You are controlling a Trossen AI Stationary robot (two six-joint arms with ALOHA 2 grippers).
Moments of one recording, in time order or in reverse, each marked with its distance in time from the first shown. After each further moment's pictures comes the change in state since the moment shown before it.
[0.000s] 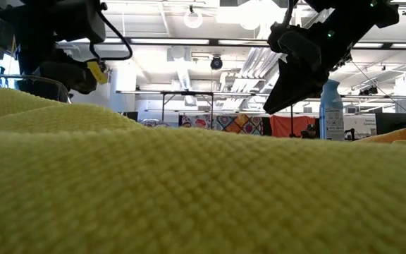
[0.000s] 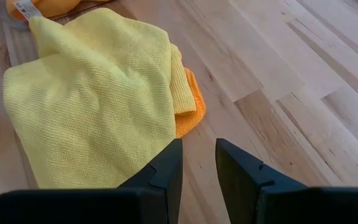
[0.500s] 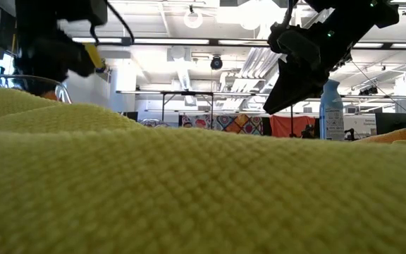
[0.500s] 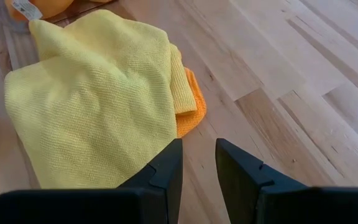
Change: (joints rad) left arm -0.017 0.000 0.128 -0.200 -0.001 0.028; right arm 0.000 0.000 0.000 0.000 -0.002 0.021
